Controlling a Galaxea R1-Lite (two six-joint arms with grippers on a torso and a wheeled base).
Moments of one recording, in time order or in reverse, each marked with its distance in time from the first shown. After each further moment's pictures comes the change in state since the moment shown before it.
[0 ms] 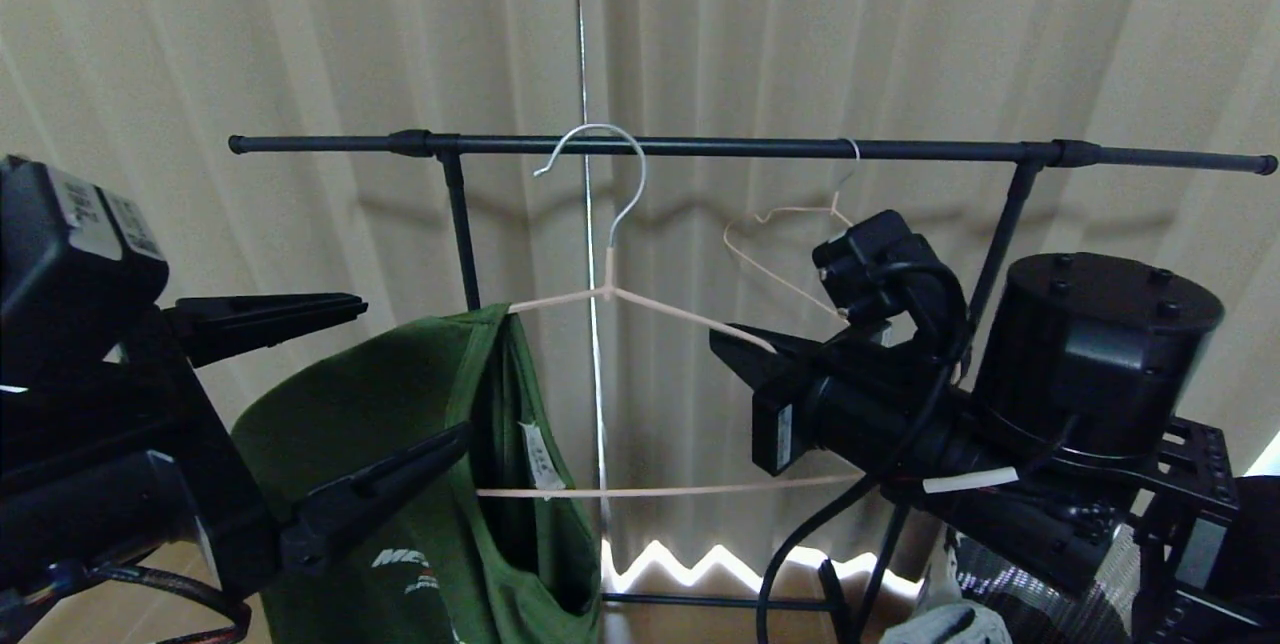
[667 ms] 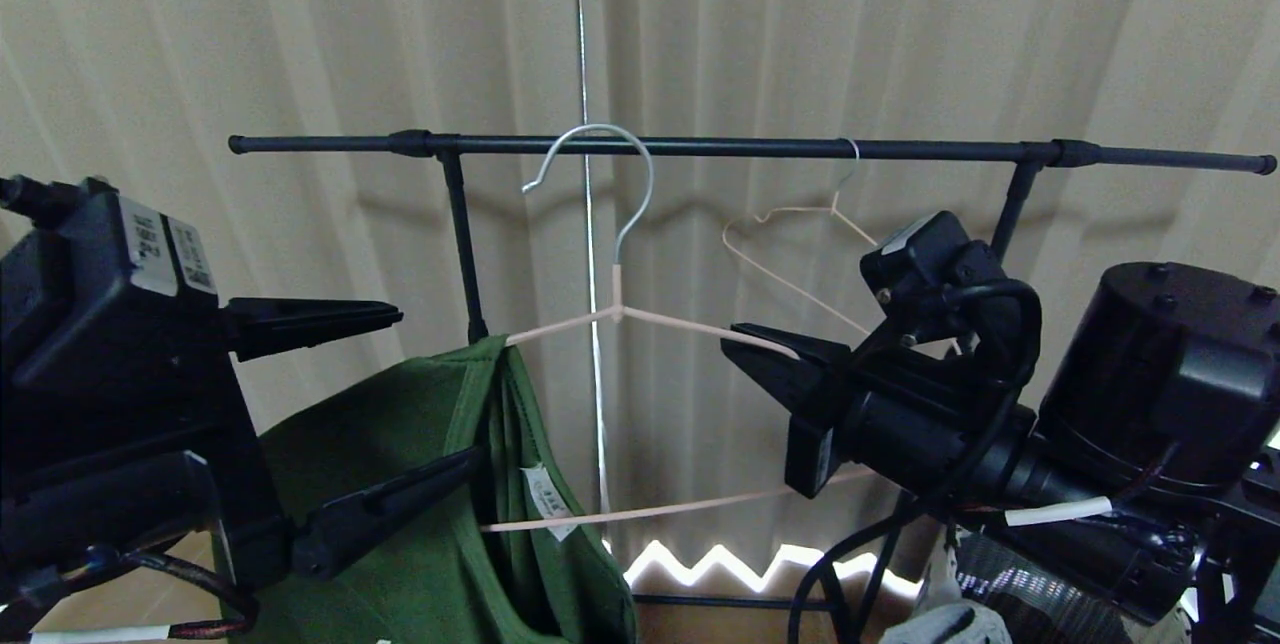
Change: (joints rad) left arm 0.124 0.050 -0.001 0.000 -0.233 0.105; right arm -0.005 -0.055 0.073 -0.082 0.085 -0.063
